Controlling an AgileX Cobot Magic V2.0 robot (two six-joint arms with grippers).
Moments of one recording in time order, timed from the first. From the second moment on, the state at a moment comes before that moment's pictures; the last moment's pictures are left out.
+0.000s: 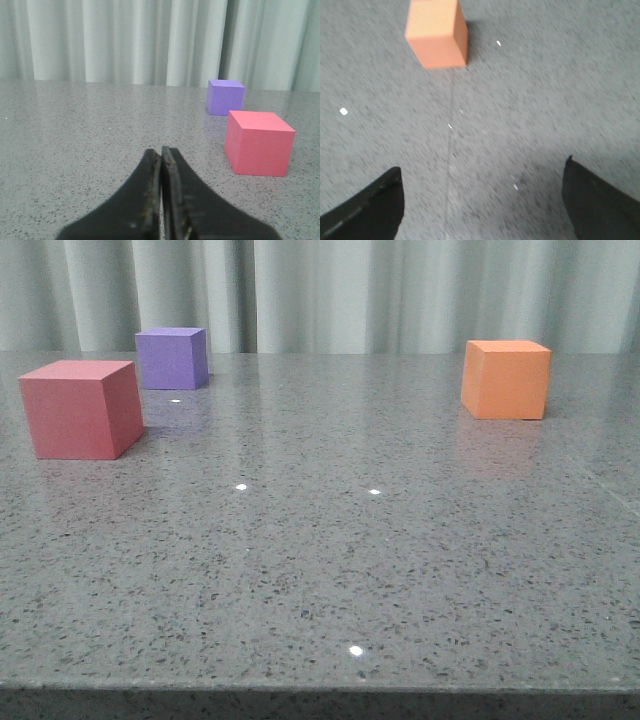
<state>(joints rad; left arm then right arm) -0.06 0.04 0.00 0.18 0.01 -0.26 0.02 0.90 -0.91 0.15 0.78 0.06</state>
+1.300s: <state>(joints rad) -0.06 0.04 0.00 0.18 0.01 -0.26 0.17 1.76 -1.48 0.07 0.66 0.06</state>
